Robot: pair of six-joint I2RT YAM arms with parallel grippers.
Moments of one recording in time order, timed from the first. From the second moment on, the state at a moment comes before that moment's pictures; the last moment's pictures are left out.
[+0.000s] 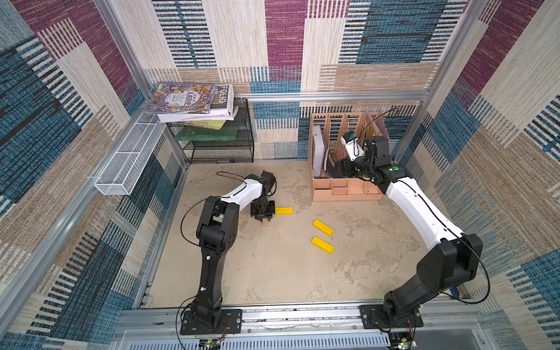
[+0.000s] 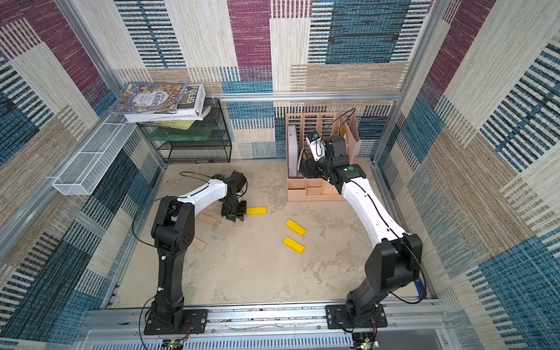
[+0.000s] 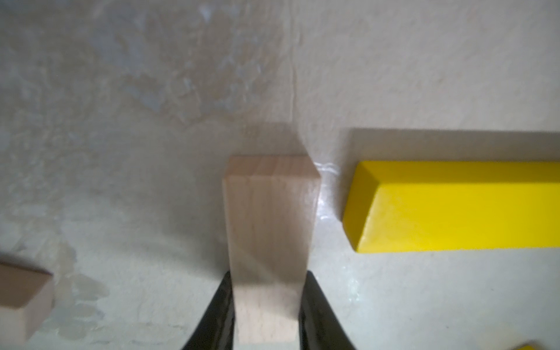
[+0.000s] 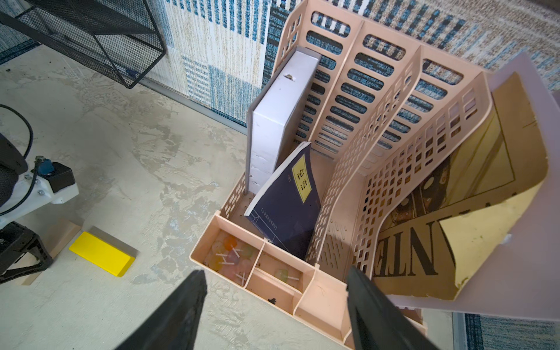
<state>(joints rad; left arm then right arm) -0.38 2.19 1.71 -1.06 0.10 -0.44 0.27 1.60 1.55 -0.48 -0.03 -0.25</state>
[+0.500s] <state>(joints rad) -0.40 2.17 1.69 -1.05 0.10 -0.45 0.27 1.55 1.50 -0.46 -0.02 -0.25</state>
